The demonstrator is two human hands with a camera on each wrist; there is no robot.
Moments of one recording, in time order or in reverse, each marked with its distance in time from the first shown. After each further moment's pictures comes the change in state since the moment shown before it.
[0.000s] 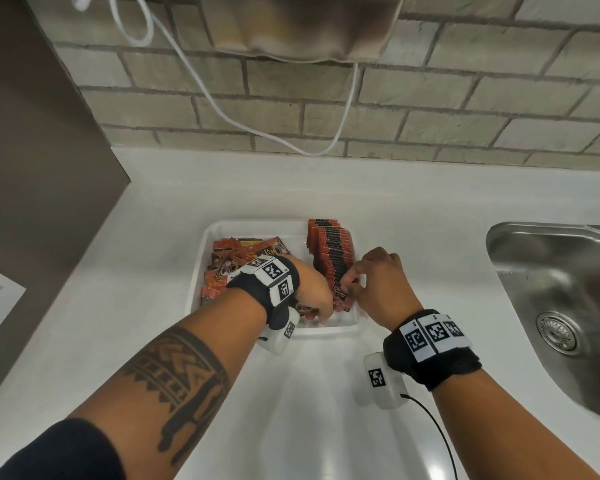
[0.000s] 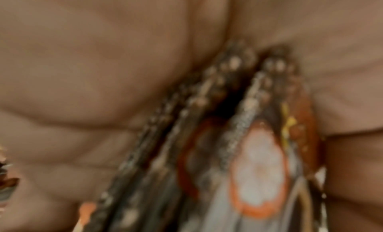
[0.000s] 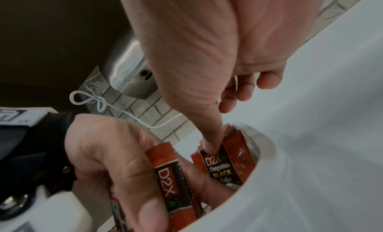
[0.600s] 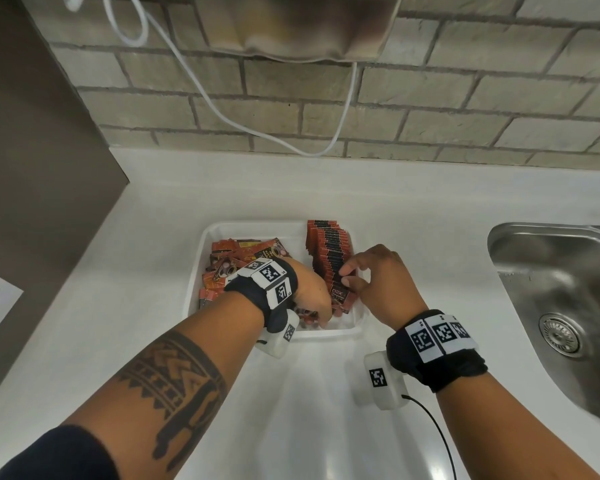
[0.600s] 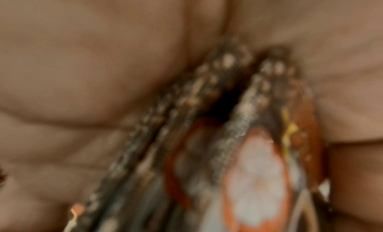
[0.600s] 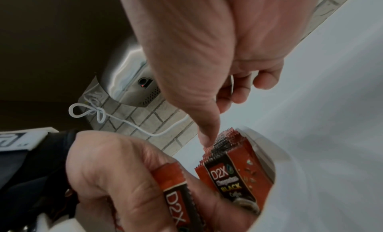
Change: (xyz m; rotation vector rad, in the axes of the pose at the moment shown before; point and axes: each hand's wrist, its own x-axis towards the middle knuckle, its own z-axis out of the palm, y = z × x) left_hand 0.005 0.000 0.000 -0.013 -0.023 0.019; right_hand 0.004 0.005 -0.006 0.126 0.087 -0.064
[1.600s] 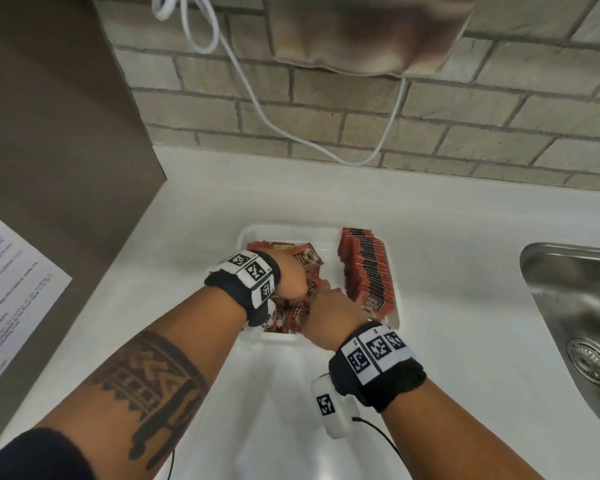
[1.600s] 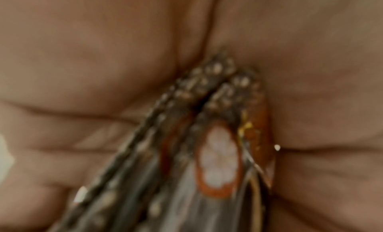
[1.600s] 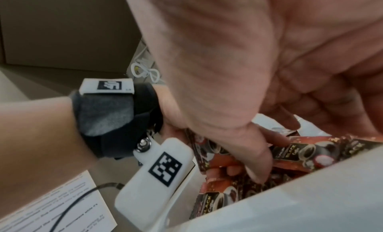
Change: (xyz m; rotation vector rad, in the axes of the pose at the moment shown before) left_hand -0.059 -0.075 -0.001 0.175 0.239 -0.155; right_hand -0.009 -0.119 0.071 -0.275 -0.493 0.183
